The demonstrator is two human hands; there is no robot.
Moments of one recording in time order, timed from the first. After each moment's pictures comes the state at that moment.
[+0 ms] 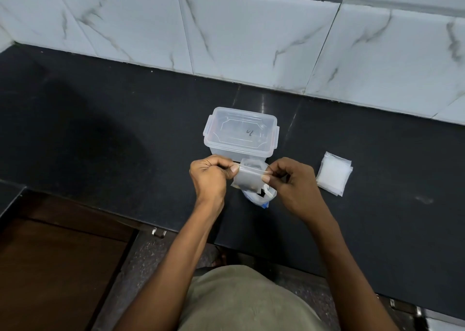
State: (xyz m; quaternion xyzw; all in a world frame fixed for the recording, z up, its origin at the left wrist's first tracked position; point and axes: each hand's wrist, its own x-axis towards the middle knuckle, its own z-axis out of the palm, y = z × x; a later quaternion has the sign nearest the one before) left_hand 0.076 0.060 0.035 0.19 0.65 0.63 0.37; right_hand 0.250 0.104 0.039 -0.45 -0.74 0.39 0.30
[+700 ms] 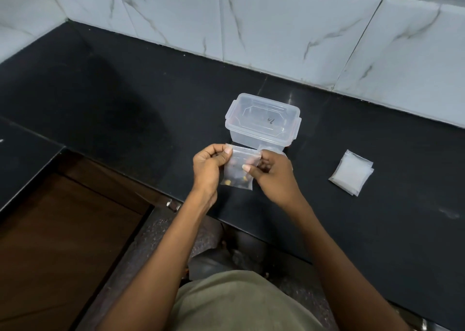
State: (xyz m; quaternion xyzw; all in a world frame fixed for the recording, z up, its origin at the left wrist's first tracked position) left_hand 0.056 0.016 0.014 0.14 0.59 0.68 0.42; right_hand 0.199 0.086 0.009 -0.41 -0.70 0.51 0.28
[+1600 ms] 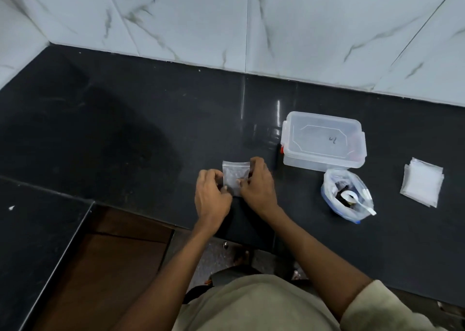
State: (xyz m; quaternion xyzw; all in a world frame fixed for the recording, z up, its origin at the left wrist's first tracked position) left_hand -0.150 0.012 -0.069 0.41 0.83 0.34 0.18; right_hand -0.038 0.084 -0.079 -0.56 -0.71 0.37 0.23
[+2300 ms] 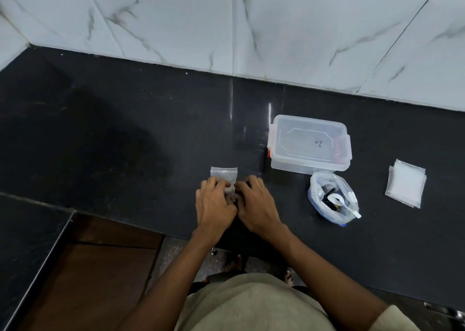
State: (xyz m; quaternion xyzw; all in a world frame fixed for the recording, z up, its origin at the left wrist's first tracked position) left_hand -0.119 0.022 -0.075 0.53 0.80 0.23 0.14; right_hand 0.009 0.071 -0.084 -0.45 -0.85 0.22 0.18
